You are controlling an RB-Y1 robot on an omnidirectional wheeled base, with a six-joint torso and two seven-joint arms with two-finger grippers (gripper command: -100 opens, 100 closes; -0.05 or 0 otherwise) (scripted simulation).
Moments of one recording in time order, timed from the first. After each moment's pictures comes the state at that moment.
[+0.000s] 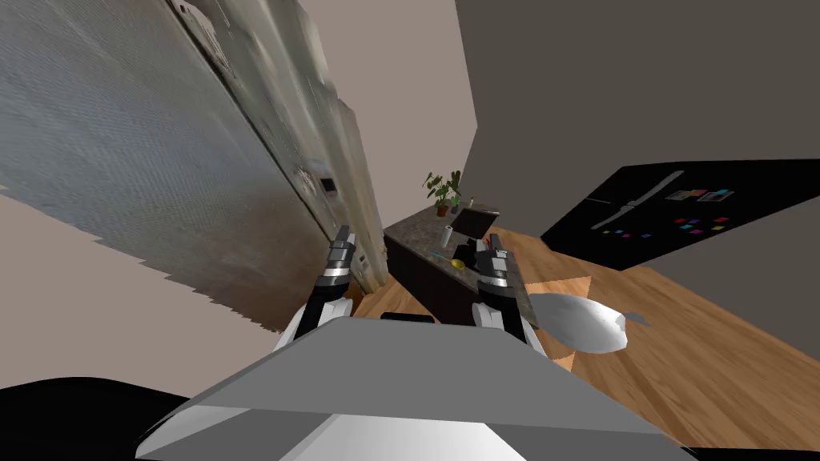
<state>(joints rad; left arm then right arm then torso) 0.54 0.04 -0.02 -2.29 -0.06 -0.38 -0.13 0.48 -0.03 -0.06 -2.20 0.09 -0.47 -0.07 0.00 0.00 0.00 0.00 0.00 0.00</state>
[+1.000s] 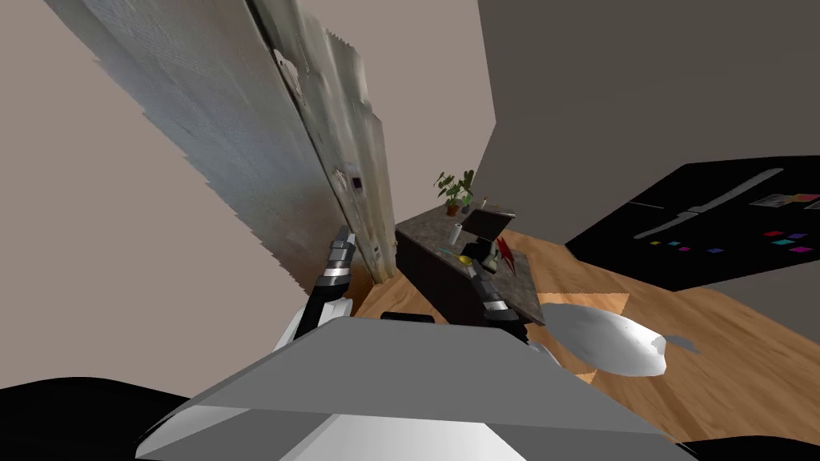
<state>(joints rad) 0.54 0.04 -0.02 -2.29 -0.06 -0.38 -0.13 0.67 -0.29 -0.04 -2.04 0.25 -0.46 -0.20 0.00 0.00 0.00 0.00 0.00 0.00</state>
